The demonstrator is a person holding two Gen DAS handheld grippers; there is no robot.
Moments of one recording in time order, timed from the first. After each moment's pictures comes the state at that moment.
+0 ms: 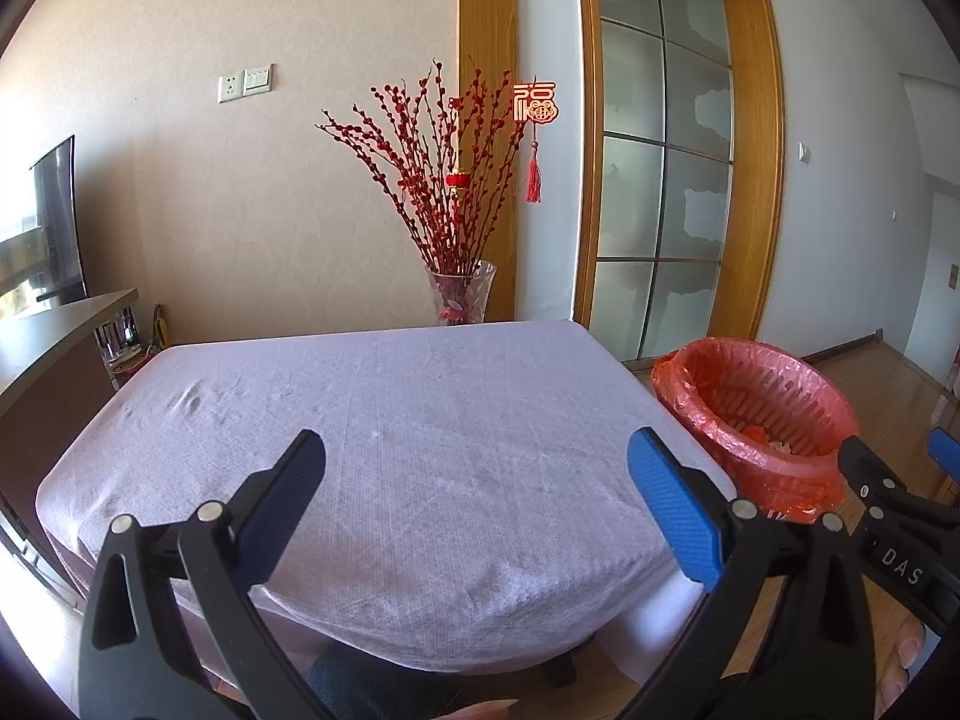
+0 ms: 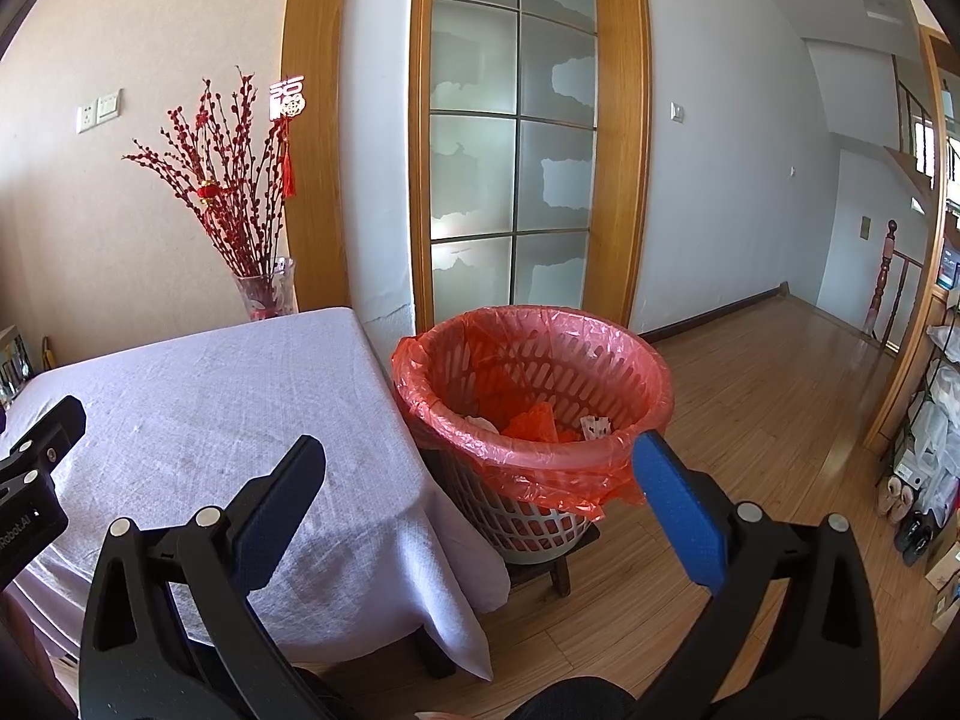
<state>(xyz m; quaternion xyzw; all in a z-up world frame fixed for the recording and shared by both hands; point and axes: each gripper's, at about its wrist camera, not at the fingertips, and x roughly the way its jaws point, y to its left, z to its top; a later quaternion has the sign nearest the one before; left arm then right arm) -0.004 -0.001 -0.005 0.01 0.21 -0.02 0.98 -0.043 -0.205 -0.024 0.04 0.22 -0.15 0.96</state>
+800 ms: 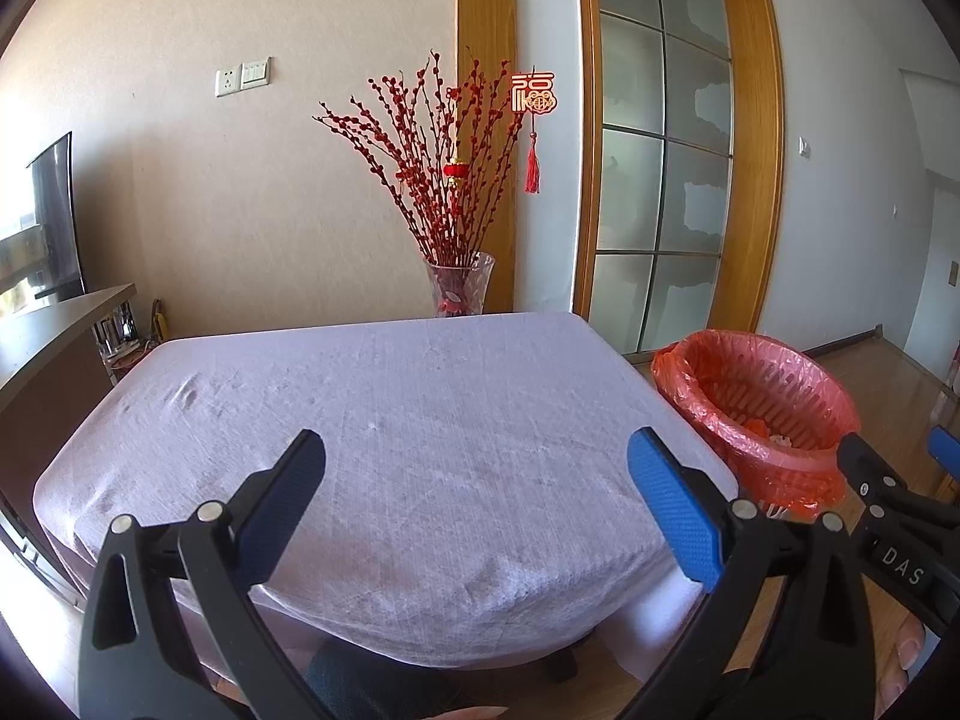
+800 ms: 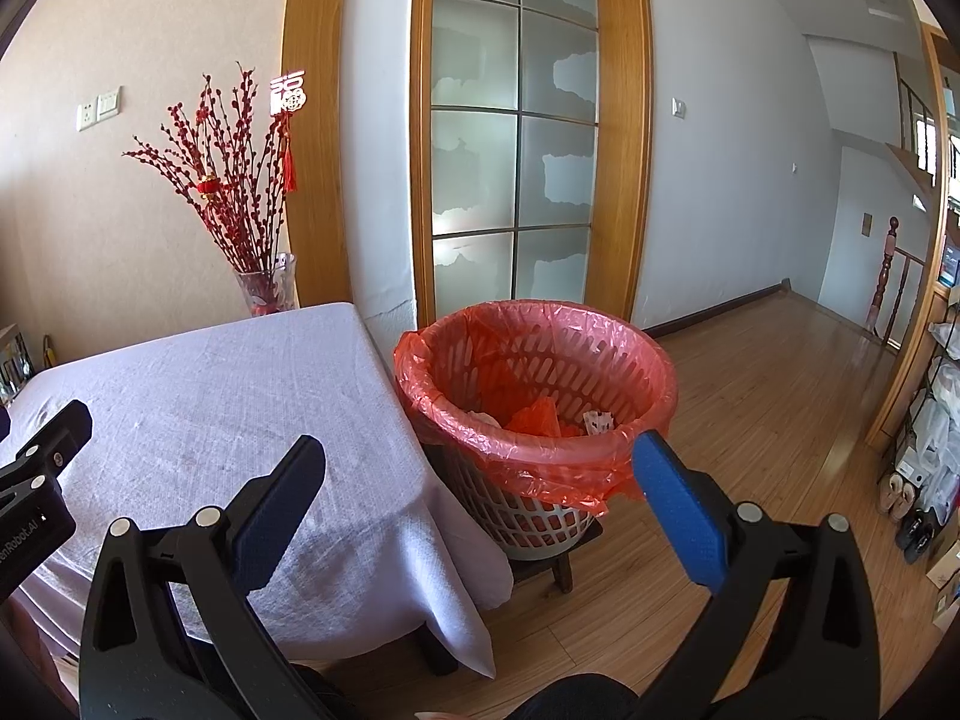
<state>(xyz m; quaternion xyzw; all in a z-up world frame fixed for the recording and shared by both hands) -0.004 -0.003 -0.012 0.01 0.22 -0.02 0.98 -0.043 -0.205 -0.027 0.04 0.22 -0.15 0.96</state>
